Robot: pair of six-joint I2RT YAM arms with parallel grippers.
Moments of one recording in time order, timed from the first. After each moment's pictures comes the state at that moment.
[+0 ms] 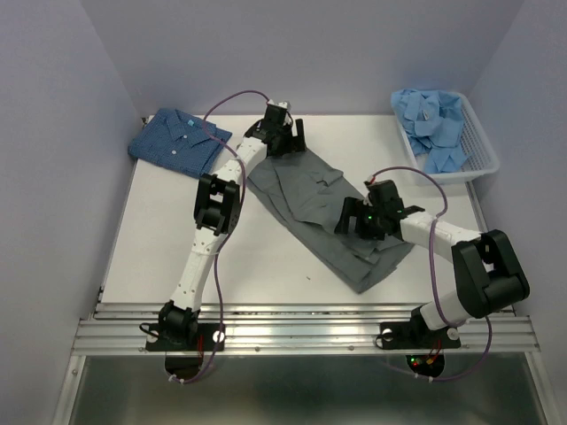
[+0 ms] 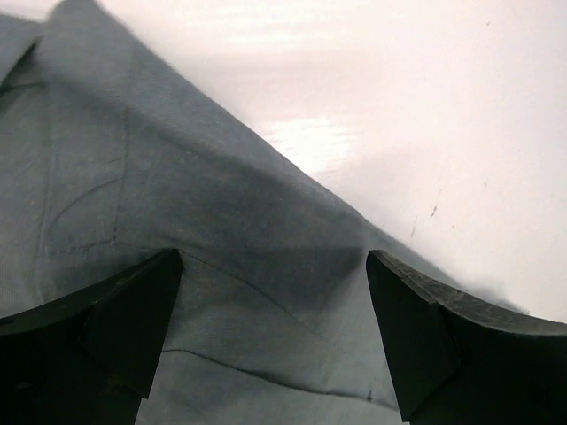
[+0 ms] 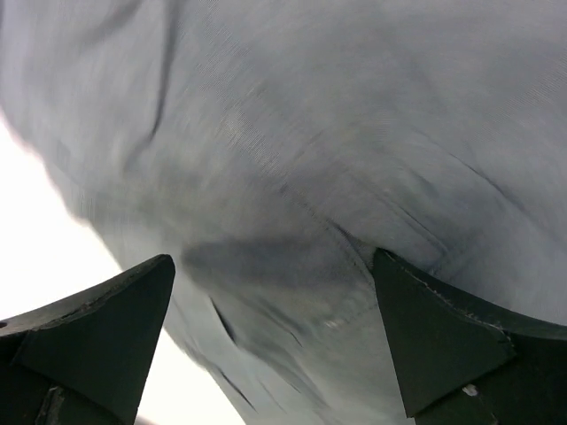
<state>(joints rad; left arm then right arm) -0.41 2.63 2.41 -0.53 0.10 -0.46 0.26 1.49 0.74 -0.19 -0.18 0.50</state>
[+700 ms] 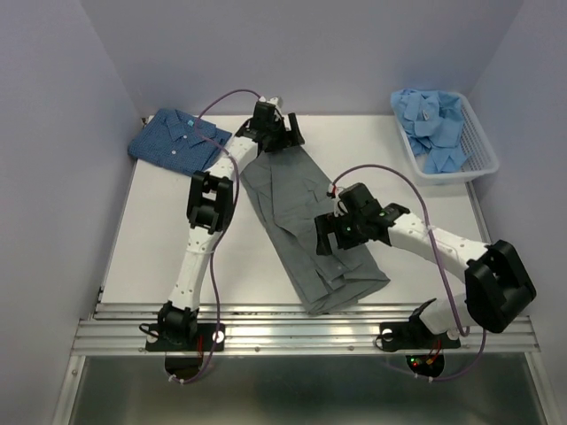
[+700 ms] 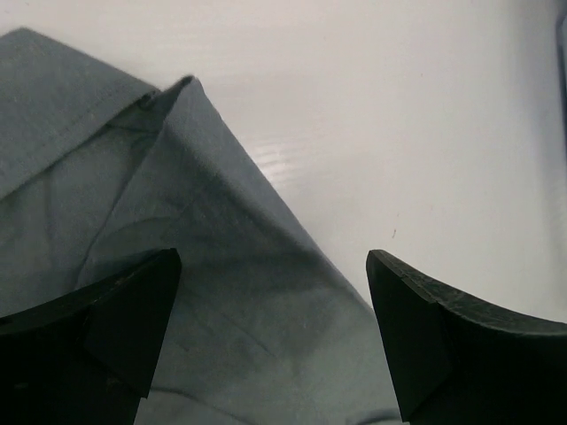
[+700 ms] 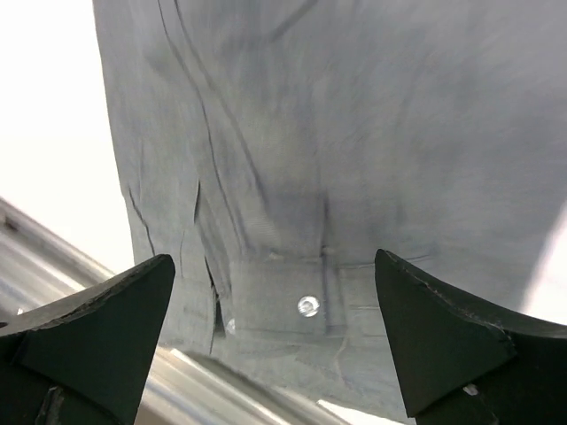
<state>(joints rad) -0.35 2.67 2.42 -0.34 0.29 -0.53 0.63 1.44 0.87 -0.50 -0.26 0.32</state>
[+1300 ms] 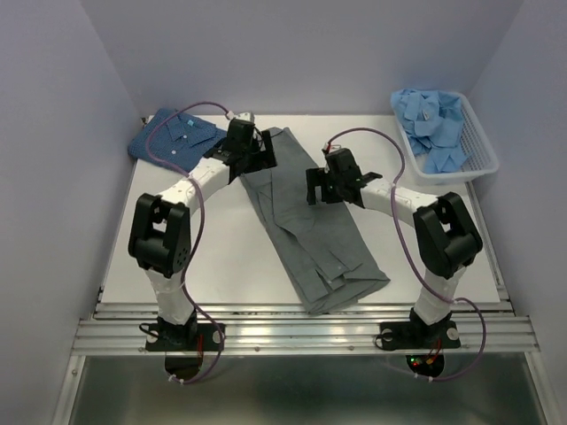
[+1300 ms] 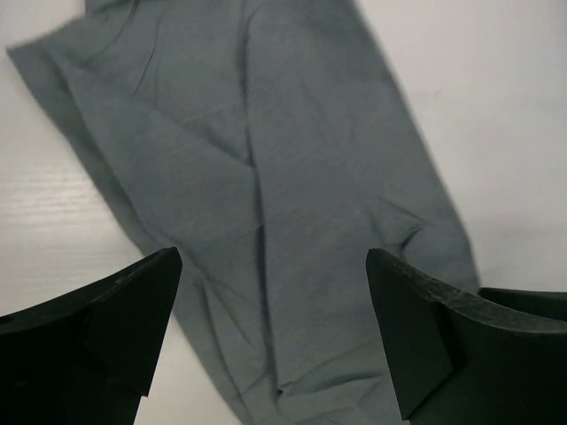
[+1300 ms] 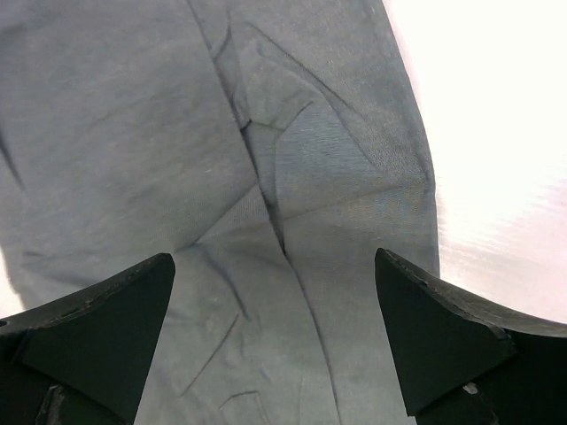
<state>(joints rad) -0.40 1.79 1.47 -0.29 -0.06 -0.48 0.52 1.79 1.22 -0.22 0.07 0.33</state>
